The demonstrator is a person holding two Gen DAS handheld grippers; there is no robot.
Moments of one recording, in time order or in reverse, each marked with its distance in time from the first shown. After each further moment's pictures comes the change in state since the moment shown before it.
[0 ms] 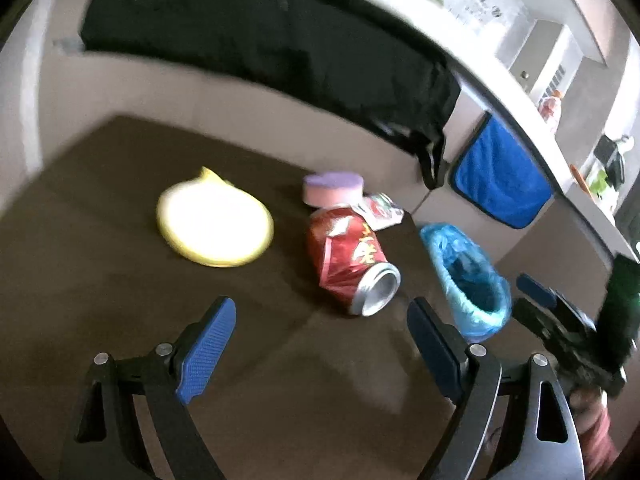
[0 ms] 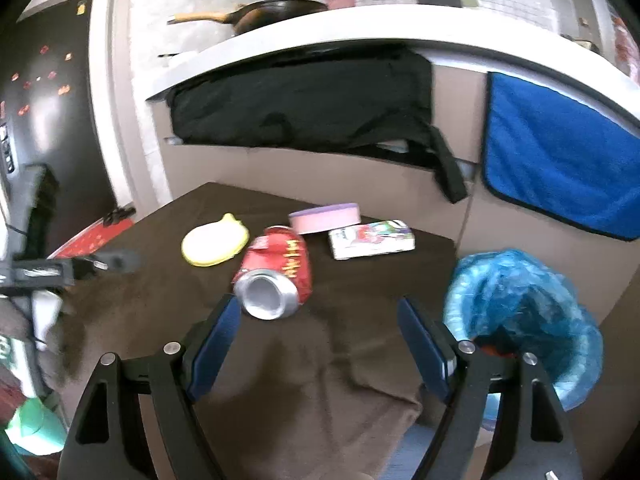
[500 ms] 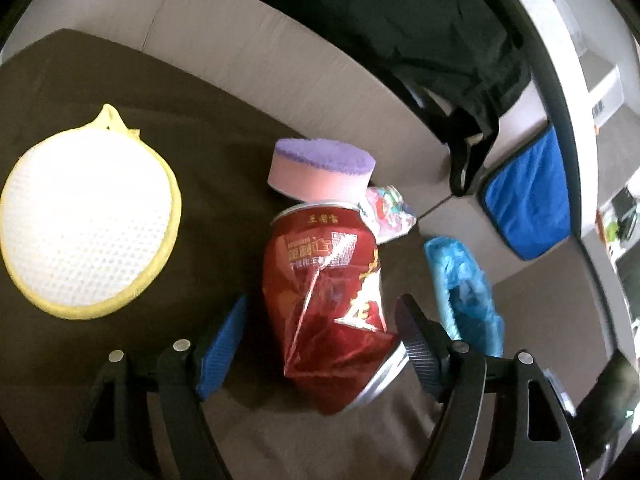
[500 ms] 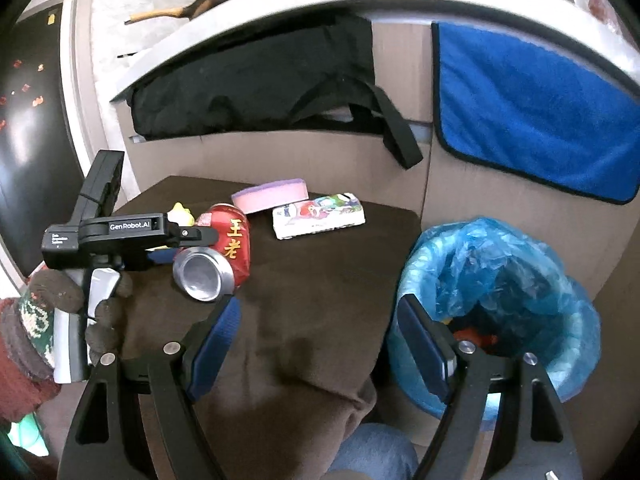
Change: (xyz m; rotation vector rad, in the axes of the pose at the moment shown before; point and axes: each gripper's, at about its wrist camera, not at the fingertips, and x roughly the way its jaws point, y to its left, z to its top) left arm 0.127 -0.003 0.030 -0.188 0.113 -0.083; right arm 0.031 -0.053 -0.018 0.067 0.049 -0.040
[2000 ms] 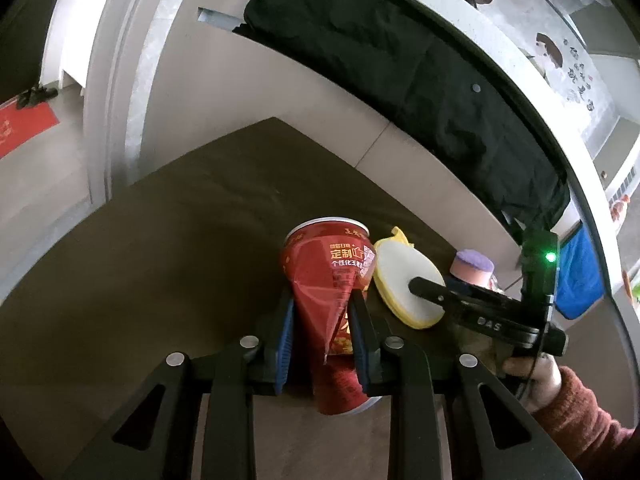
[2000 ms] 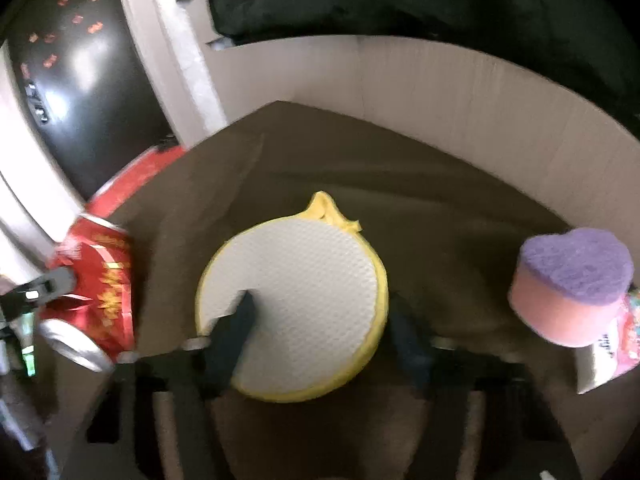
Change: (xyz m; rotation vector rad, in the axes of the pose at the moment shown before) left arm -0.210 0.156 -0.015 -0.083 -0.287 0.240; right arm 0.220 0.195 0.076 -0.189 0.300 0.335
